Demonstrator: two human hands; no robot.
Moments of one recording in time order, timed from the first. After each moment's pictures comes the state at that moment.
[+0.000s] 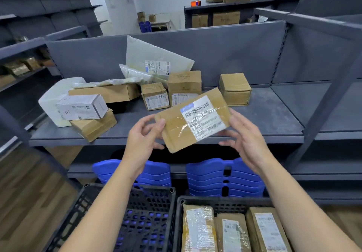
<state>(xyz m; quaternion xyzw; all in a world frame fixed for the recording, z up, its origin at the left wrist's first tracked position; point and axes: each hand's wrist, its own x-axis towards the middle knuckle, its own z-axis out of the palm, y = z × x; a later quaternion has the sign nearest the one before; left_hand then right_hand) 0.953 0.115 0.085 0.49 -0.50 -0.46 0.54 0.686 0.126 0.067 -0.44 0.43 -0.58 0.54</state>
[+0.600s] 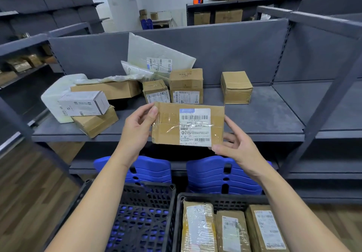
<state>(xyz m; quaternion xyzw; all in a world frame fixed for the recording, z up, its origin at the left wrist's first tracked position) 0.969 0.105 0.097 0.48 -0.54 -0.43 0.54 0.689 0.142 0.040 -0.54 0.43 -0.50 0.53</state>
